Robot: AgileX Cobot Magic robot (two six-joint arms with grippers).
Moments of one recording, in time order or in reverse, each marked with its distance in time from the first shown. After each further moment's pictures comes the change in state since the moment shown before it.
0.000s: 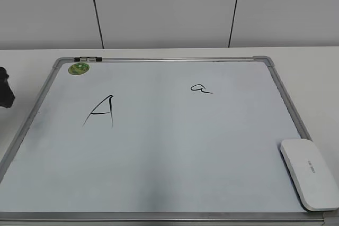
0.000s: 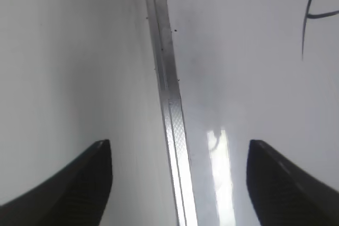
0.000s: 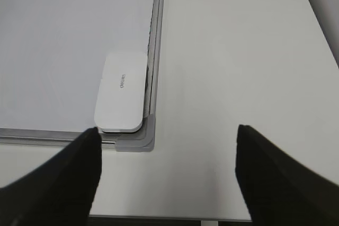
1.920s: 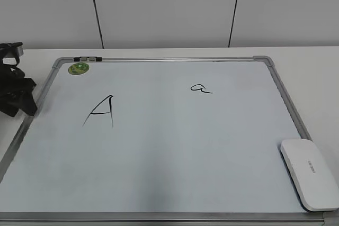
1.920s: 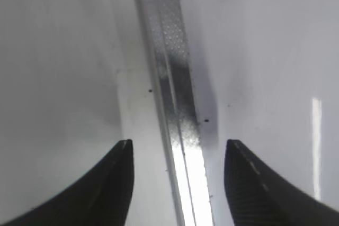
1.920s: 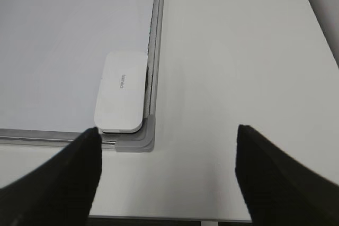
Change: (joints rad) left arm 0.128 0.551 -0.397 -0.233 0.123 0.275; right arm 0.000 0.000 0.000 0.000 0.000 0.000
